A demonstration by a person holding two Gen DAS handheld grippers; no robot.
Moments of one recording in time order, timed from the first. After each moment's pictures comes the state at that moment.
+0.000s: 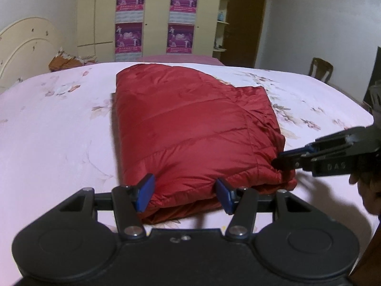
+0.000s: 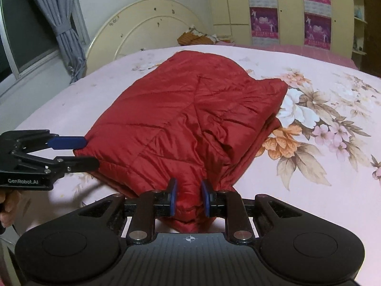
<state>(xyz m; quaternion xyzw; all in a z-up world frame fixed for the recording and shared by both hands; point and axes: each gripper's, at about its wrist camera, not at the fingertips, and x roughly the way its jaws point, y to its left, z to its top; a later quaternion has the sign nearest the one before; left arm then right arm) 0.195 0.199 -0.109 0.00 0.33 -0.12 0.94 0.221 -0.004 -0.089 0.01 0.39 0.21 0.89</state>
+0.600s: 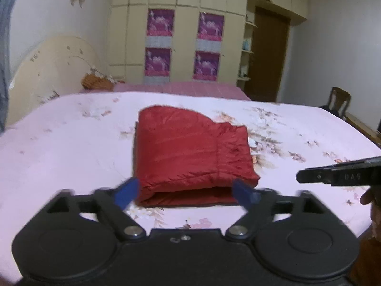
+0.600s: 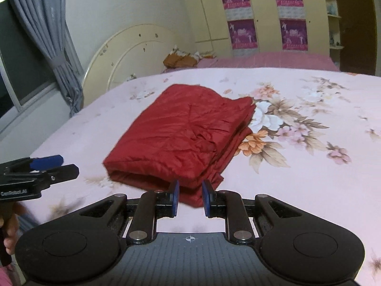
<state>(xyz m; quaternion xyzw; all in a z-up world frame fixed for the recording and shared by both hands) 0.076 0.157 -0.022 -0.02 0.26 -0.02 0.96 0.121 -0.038 -0.004 0.07 0.35 0.17 0.92</state>
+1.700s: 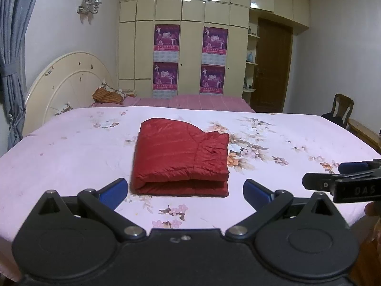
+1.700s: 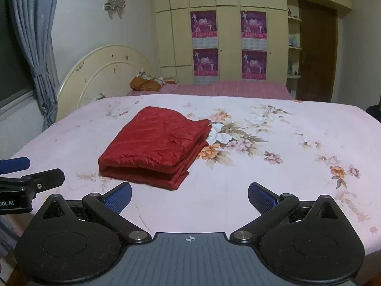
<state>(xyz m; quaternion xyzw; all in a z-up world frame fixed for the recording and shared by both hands) 0.001 0.110 0.008 -0.01 0.24 -0.01 0.97 0.002 -0.033 0.047 0.03 0.30 0.06 0.95</state>
